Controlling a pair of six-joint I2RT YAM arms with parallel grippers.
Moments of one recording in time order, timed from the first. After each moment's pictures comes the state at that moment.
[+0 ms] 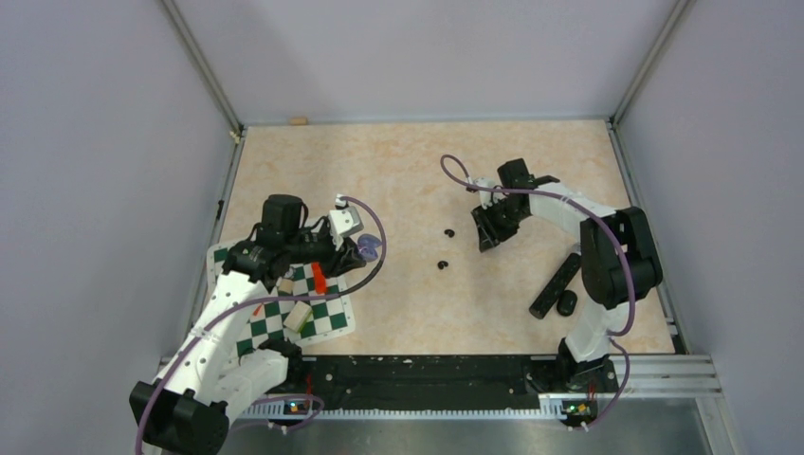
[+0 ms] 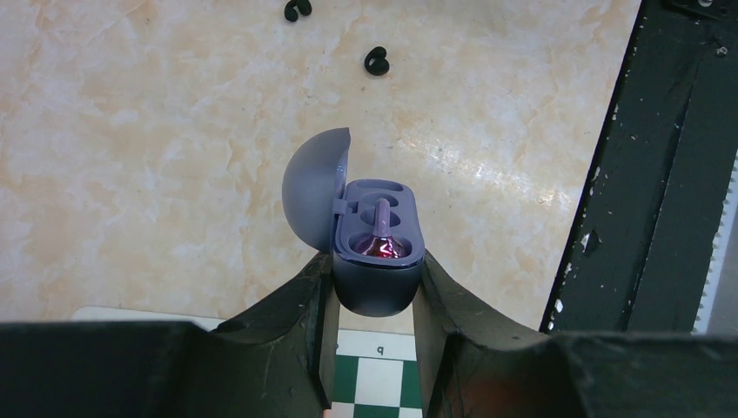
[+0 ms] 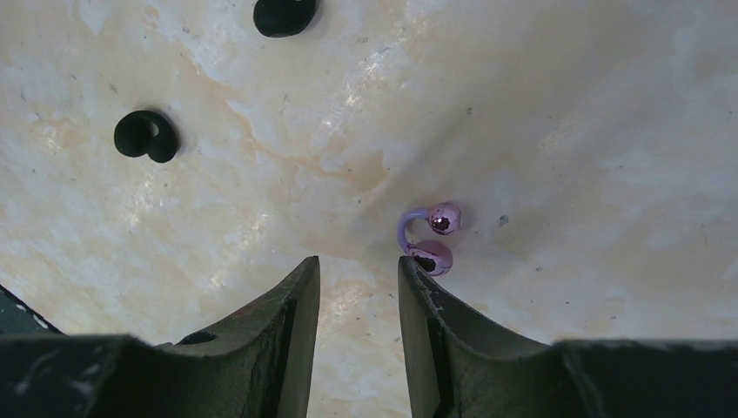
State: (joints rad) left arm -0.28 0.94 0.87 -0.68 0.76 0.55; right arm 0.31 1.77 1.16 -0.64 -0.39 -0.29
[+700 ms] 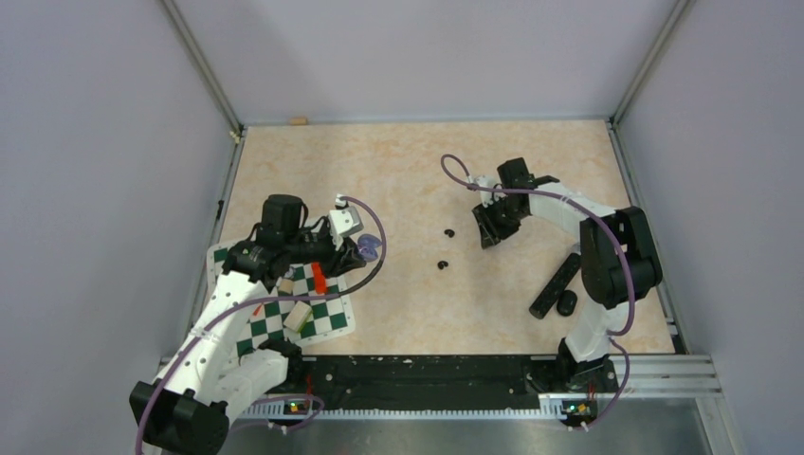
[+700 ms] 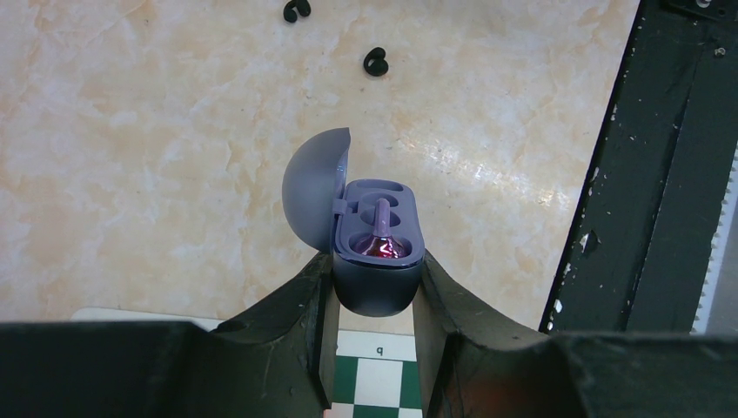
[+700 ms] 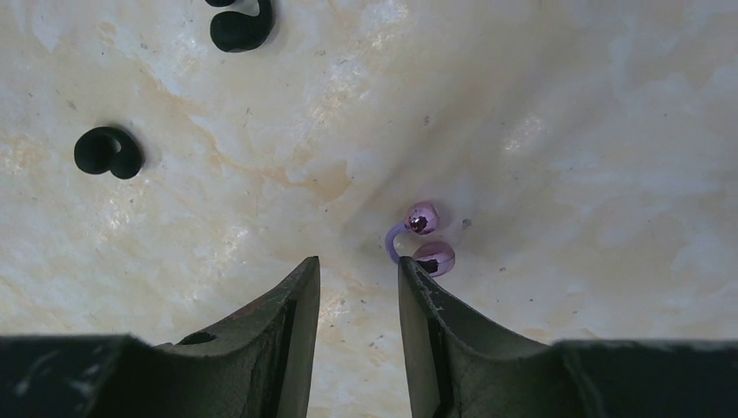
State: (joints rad) left arm -0.28 0.94 0.87 -0.68 0.76 0.55; right arm 0.31 1.77 1.16 -0.62 -0.34 -0.29
